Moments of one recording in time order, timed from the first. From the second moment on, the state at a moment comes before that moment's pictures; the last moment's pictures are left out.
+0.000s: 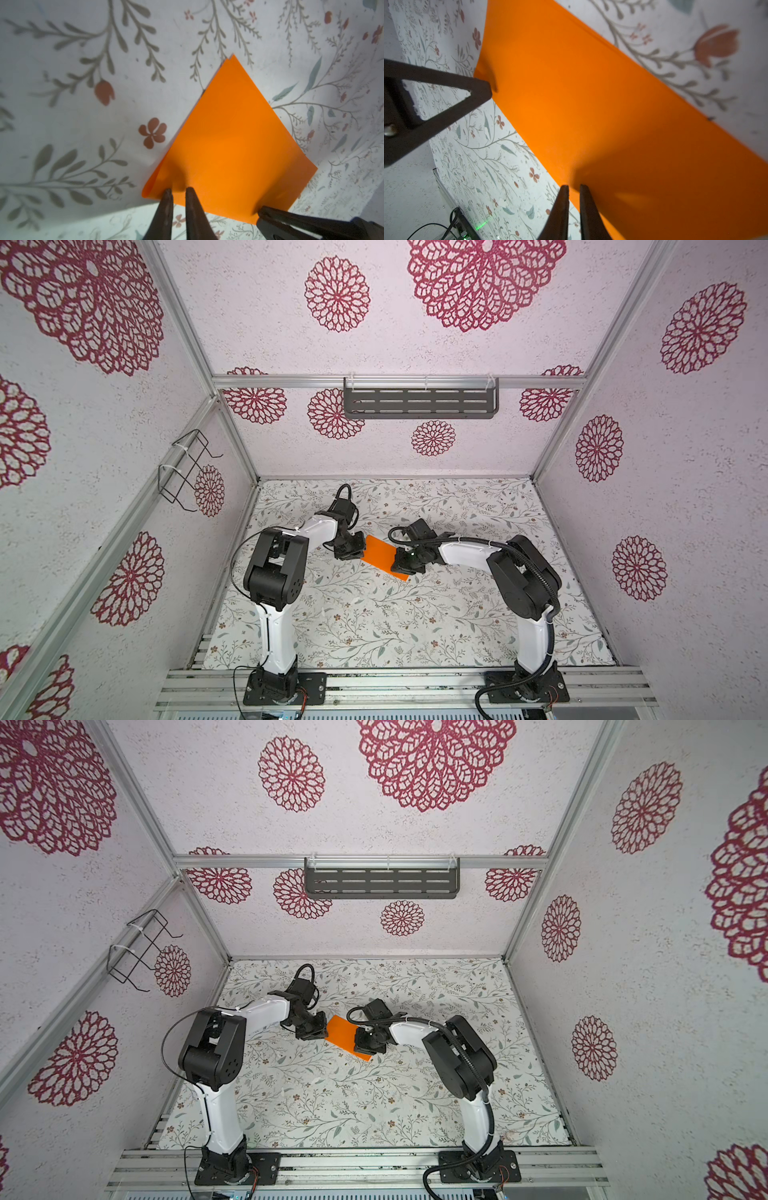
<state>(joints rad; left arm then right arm) -0.30 2.03 1.35 -0.64 0.25 -0.49 0.68 2.00 1.25 -0.30 -0.37 0.71</state>
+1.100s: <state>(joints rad) -0.31 1.76 1.03 -0.38 0.27 -0.84 0.53 1.96 1.33 -0.28 -0.31 0.57</state>
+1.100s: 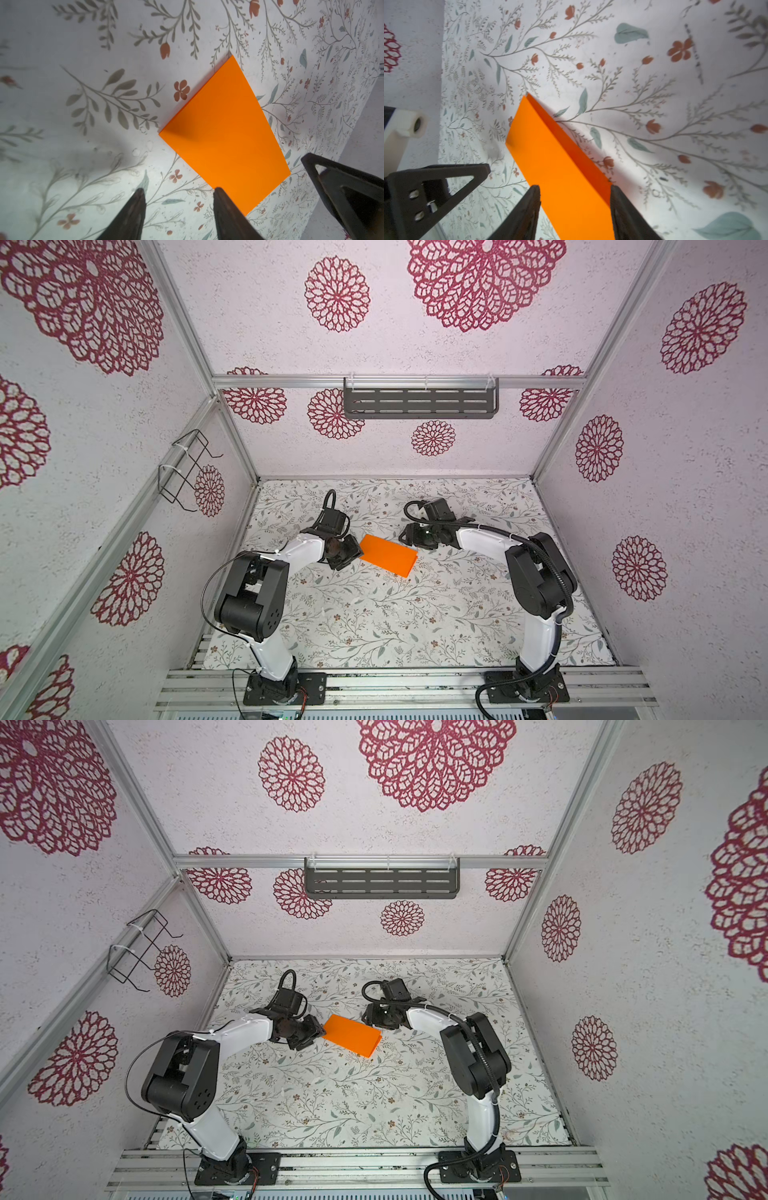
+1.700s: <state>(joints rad) -0.32 1.89 1.11 -0.32 0.34 -0.88 0.53 2.04 1.36 -0.42 -0.32 0.44</state>
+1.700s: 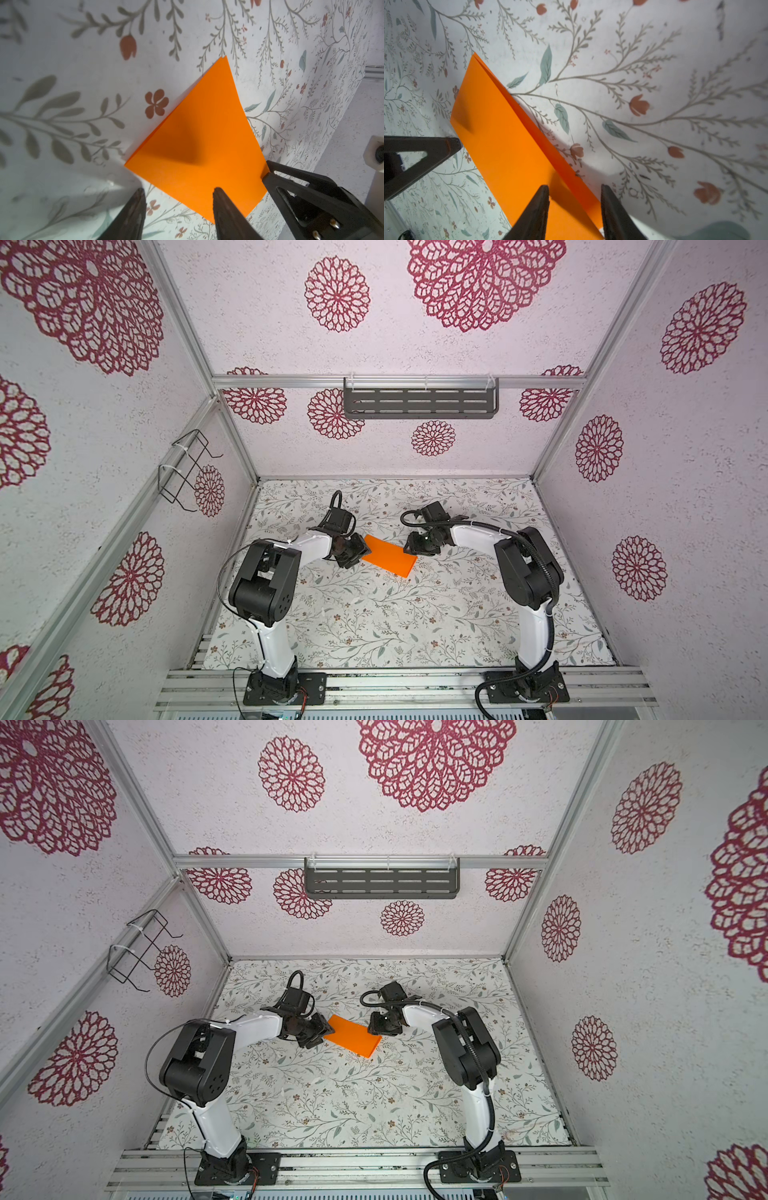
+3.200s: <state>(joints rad) -0.33 2.02 1.32 -0.42 0.48 -0.68 0.53 1.83 0.99 -0.21 -0.48 0.79</state>
